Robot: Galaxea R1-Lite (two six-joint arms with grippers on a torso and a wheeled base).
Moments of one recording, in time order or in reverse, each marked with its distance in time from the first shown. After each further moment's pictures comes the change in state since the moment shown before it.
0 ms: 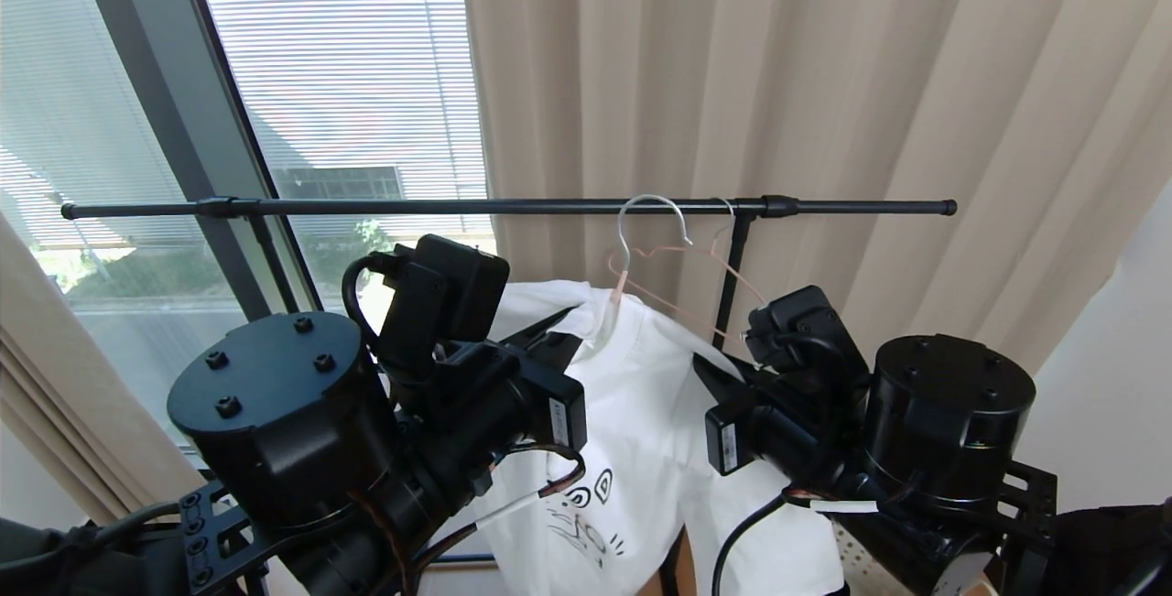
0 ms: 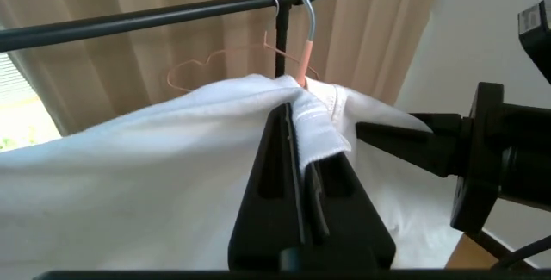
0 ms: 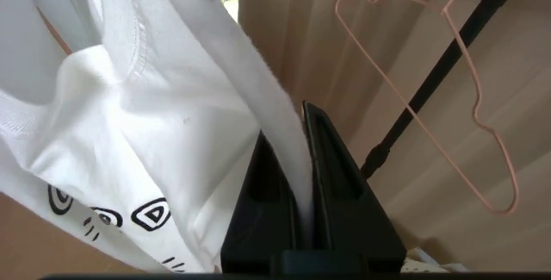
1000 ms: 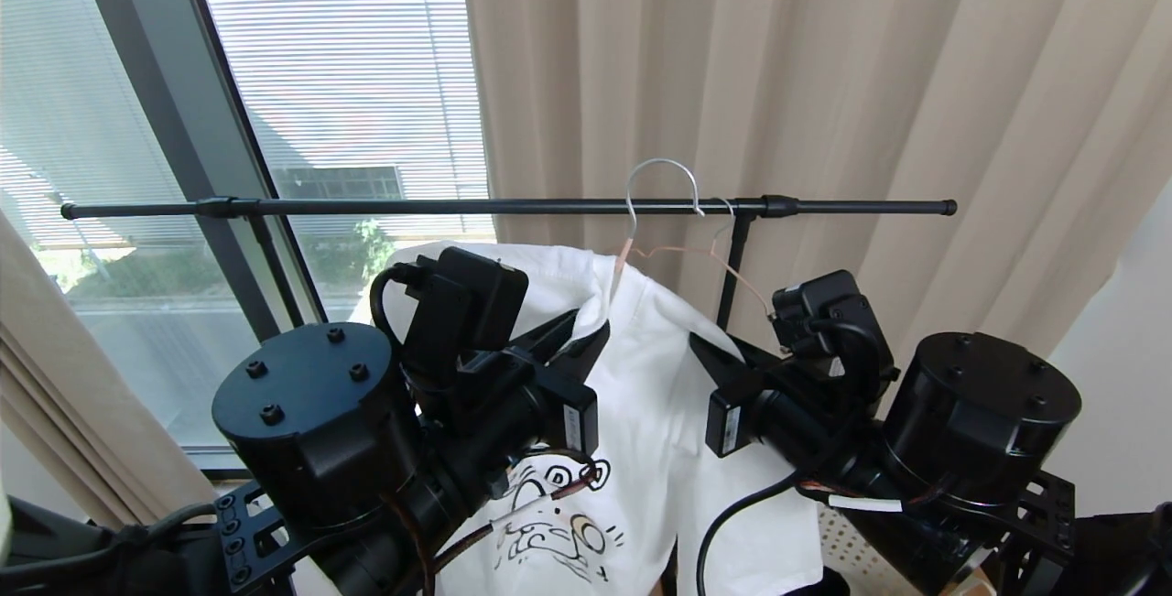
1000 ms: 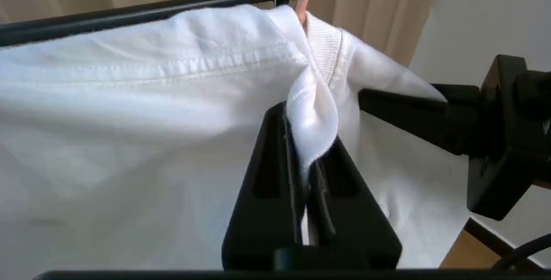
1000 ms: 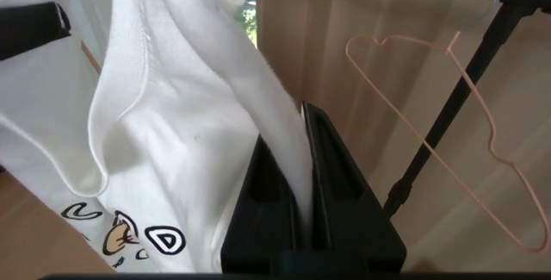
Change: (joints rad) left arm 0.000 0.047 -0.004 -0.041 -0.001 0.009; right arm 0.000 0.012 0.027 -0.167 0.044 0.021
